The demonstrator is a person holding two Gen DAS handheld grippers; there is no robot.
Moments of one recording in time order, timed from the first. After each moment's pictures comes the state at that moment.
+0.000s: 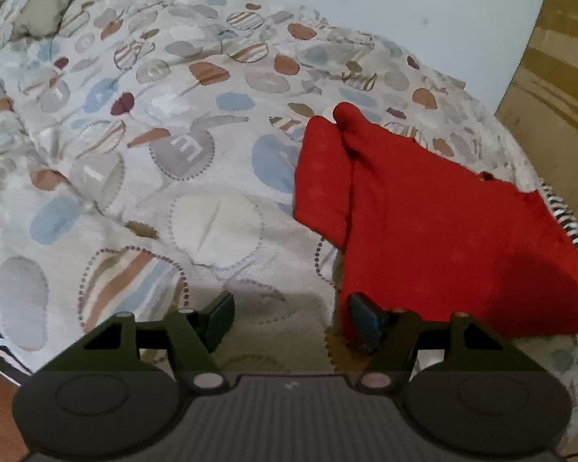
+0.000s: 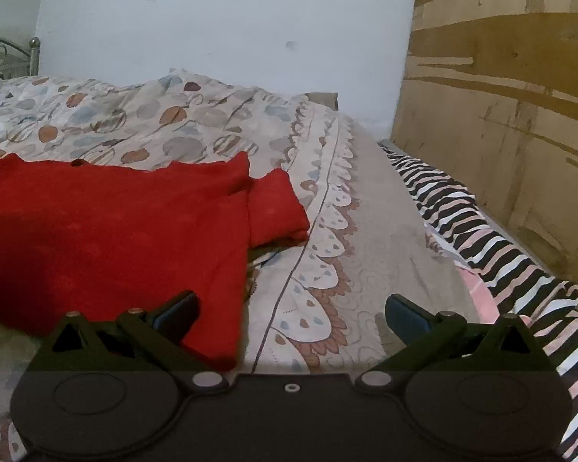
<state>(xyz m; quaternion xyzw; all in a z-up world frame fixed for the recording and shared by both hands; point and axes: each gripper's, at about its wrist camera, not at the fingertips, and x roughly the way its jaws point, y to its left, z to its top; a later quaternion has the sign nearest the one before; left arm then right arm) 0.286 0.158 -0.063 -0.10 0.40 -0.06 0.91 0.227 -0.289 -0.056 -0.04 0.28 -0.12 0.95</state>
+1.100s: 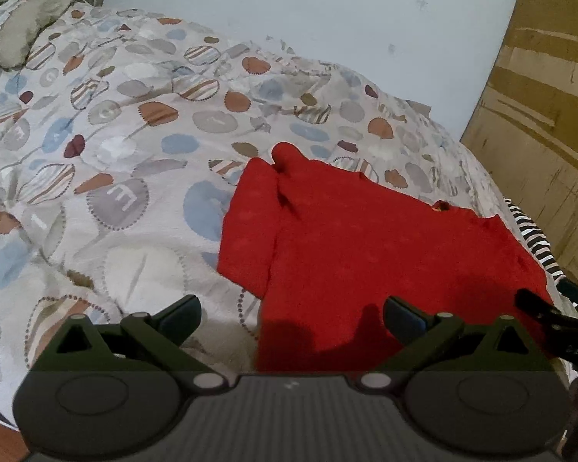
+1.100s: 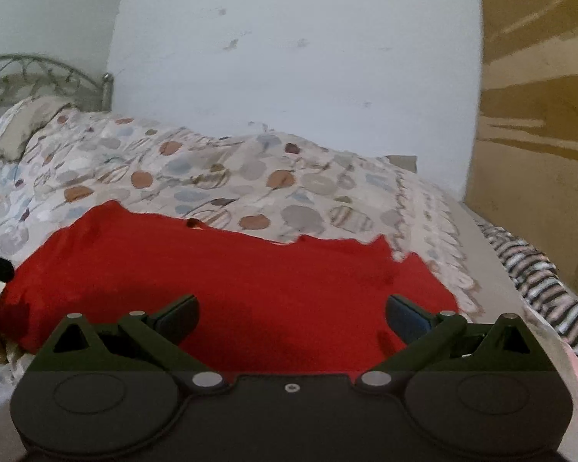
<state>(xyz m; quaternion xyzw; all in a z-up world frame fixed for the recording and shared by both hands) 0.303 0.125 -0.045 -0.12 0.35 -0.10 0.92 0.254 -0.179 -0.037 -0.07 0.20 0.00 0.98</state>
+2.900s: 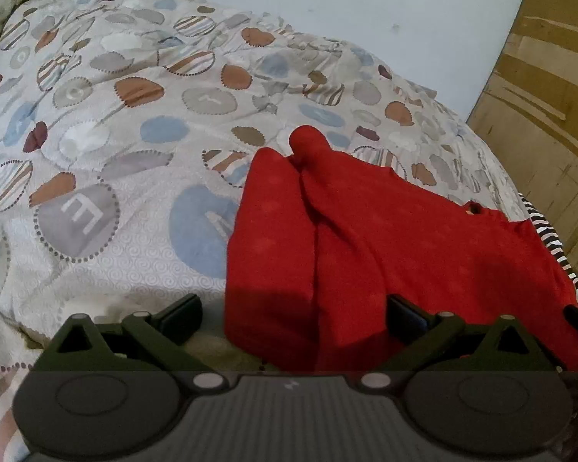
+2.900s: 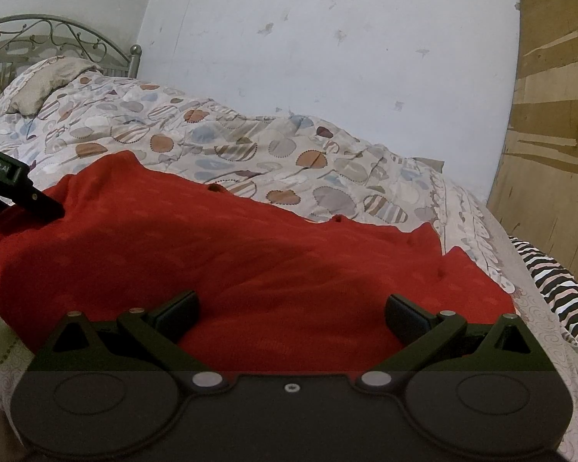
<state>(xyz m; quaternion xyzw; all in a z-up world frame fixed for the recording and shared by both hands) 0.379 0.136 -0.079 -0.13 0.38 -0.12 0.91 0.274 -0.165 -0.079 -0.11 0.21 0.02 0.97</state>
